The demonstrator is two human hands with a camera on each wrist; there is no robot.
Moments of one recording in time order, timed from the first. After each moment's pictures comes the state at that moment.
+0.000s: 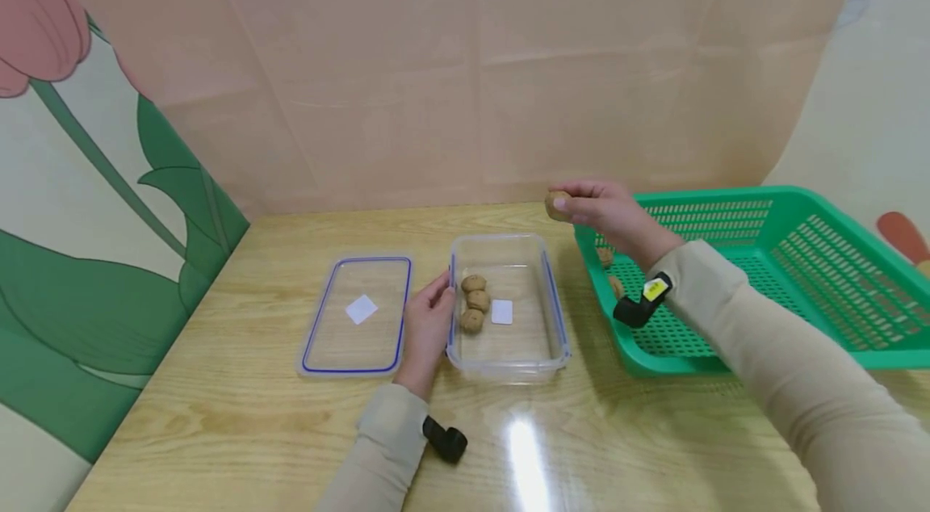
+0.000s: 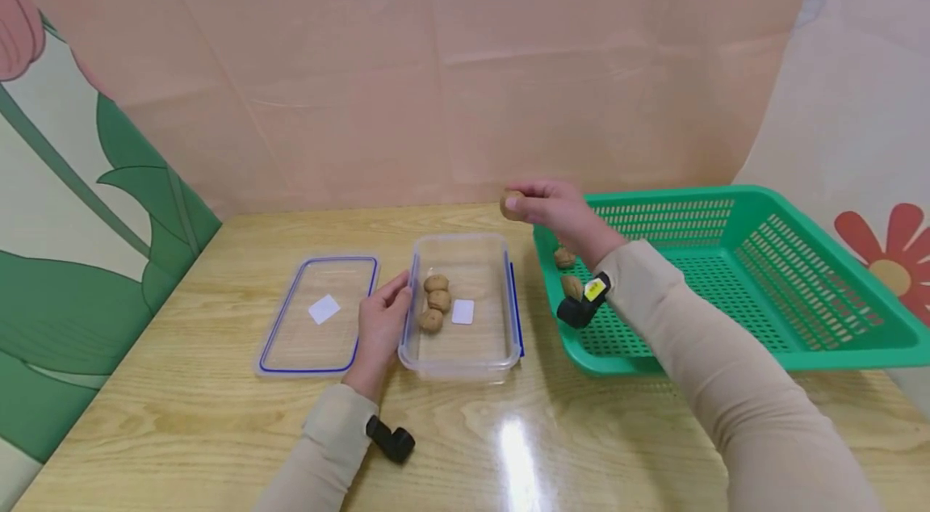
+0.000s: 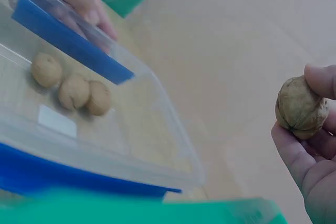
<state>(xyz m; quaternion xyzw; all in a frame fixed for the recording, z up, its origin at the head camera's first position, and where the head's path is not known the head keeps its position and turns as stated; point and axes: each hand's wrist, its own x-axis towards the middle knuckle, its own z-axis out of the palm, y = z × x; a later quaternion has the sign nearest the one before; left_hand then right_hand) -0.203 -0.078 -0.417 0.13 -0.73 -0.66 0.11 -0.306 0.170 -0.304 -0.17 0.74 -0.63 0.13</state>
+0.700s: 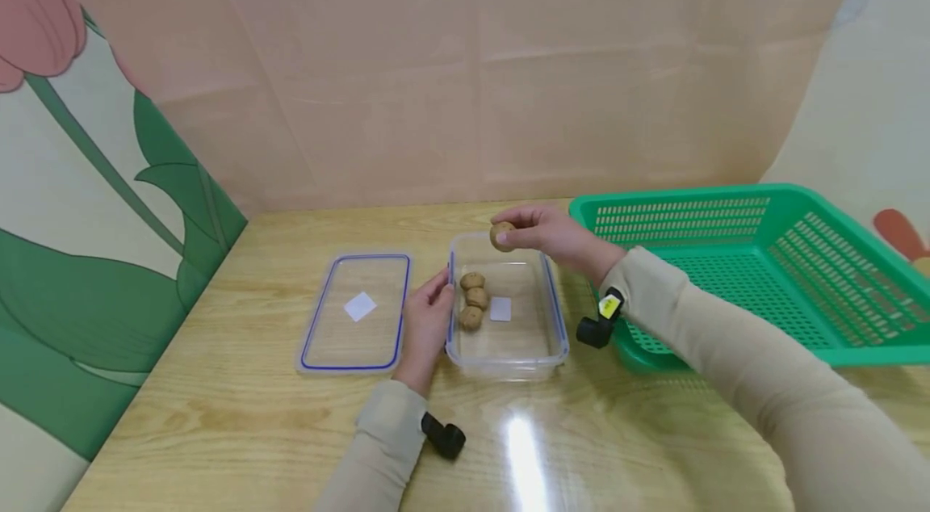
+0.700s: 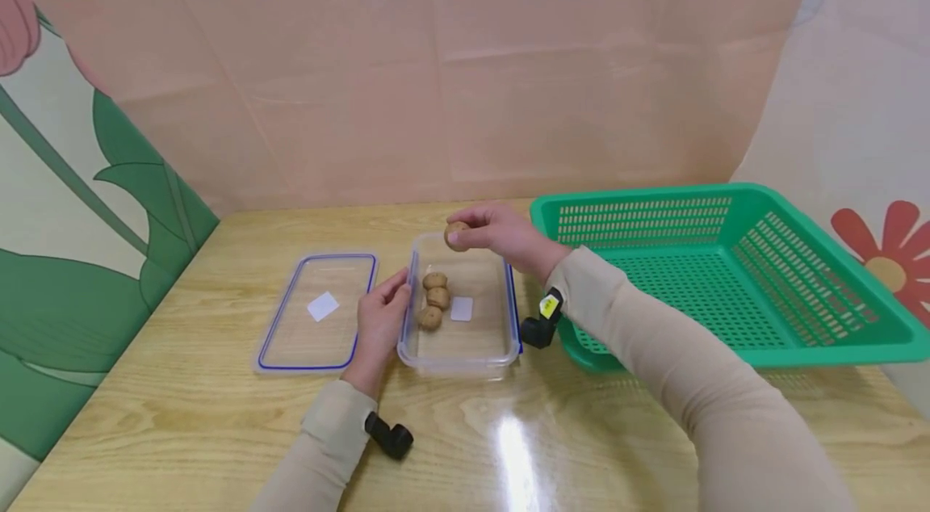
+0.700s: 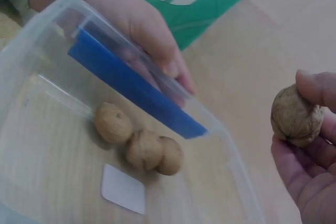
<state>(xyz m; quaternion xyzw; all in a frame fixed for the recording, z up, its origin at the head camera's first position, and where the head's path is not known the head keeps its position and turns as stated) -0.204 -0.078 -0.418 0.12 -0.73 -0.66 0.11 -0.288 0.110 -0.321 -0.22 0.79 -0.54 0.20</state>
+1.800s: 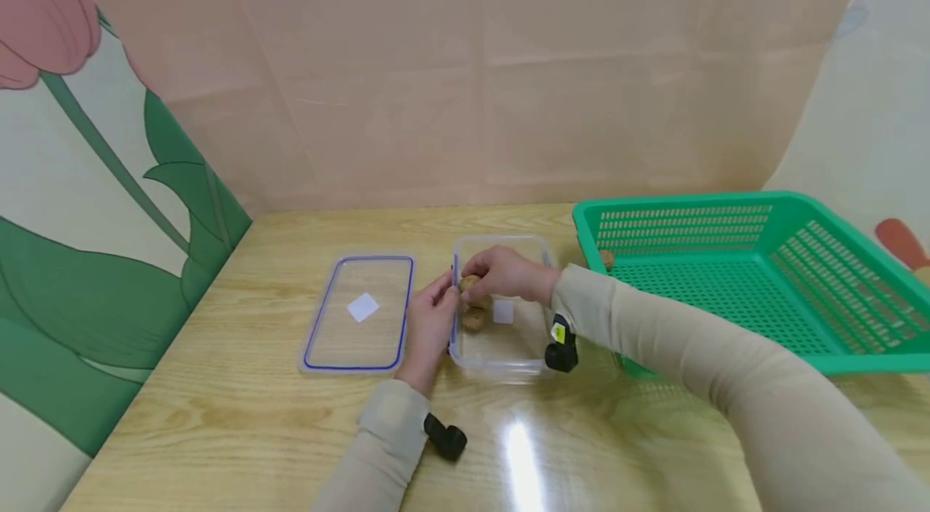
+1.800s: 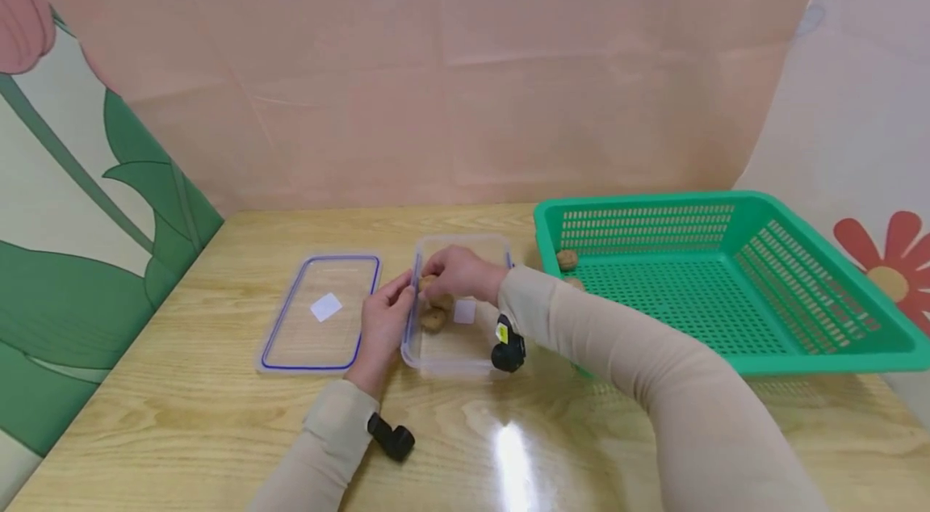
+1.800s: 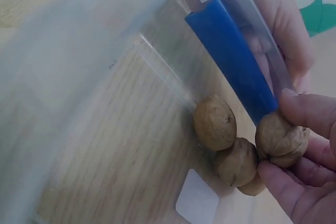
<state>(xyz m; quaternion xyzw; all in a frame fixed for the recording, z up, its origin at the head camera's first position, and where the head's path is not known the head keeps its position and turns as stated) -0.204 -0.080 -0.417 0.11 -0.73 -0.66 0.12 -0.278 0.052 -0.356 -0.23 0.87 -0.36 0.24</state>
